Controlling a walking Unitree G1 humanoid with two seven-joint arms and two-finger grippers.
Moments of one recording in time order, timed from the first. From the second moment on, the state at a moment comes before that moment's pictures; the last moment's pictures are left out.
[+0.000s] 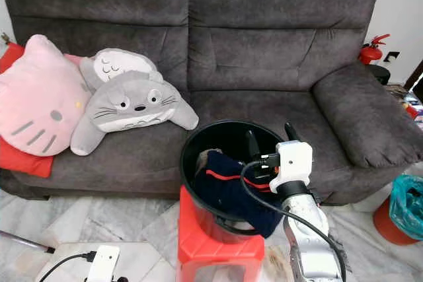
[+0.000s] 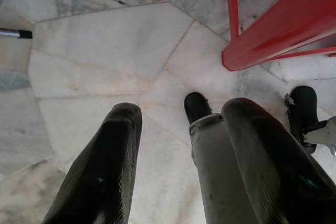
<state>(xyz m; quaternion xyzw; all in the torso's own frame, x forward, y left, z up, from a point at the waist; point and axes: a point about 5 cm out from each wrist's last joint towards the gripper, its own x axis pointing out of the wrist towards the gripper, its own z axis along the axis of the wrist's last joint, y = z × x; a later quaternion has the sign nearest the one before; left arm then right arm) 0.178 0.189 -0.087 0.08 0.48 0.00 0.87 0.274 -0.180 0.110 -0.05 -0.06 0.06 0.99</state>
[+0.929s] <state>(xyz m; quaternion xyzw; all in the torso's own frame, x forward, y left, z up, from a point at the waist) 0.177 0.191 -0.087 0.08 0.48 0.00 0.87 0.270 -0.186 0.094 -0.11 0.02 0.10 0.99</state>
